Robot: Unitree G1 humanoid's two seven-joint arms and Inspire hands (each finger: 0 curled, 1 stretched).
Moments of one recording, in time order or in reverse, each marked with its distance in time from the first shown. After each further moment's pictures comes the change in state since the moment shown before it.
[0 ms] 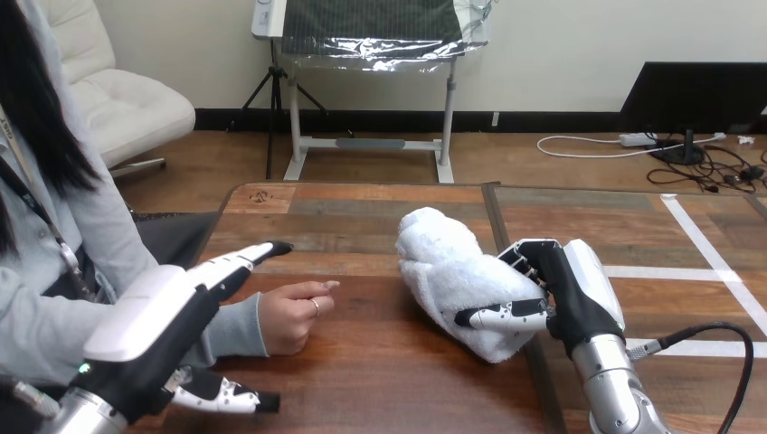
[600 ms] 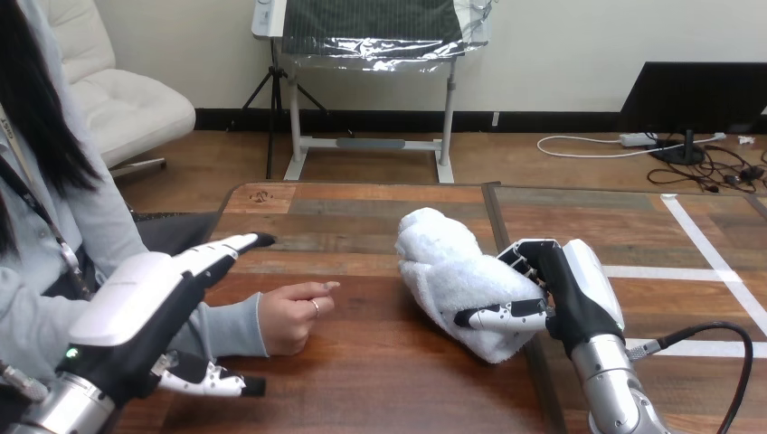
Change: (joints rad) left arm -0.063 0.035 -0.001 0.087 0.049 0.005 0.056; right arm 0.000 0.000 0.006 0.000 -0.003 0.000 -0.006
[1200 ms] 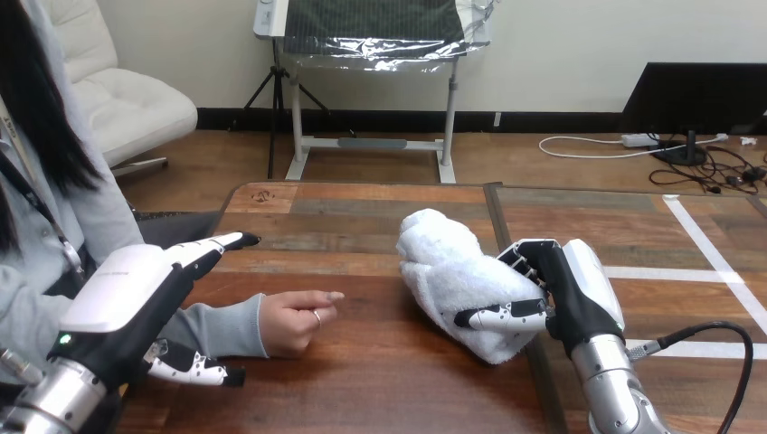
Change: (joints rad) left arm -0.097 0.036 -0.038 0.127 0.059 0.022 0.024; right arm 0.000 0.000 0.002 0.000 -0.007 -0.001 -0.005
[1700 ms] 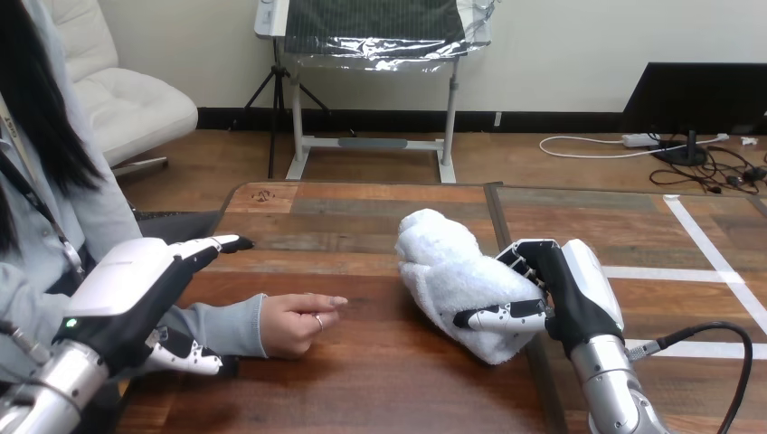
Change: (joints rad) left arm -0.137 0.011 -0.071 0.189 0.008 0.026 -0.002; right arm 0.003 0.000 0.001 0.000 0.000 -0.011 0.000
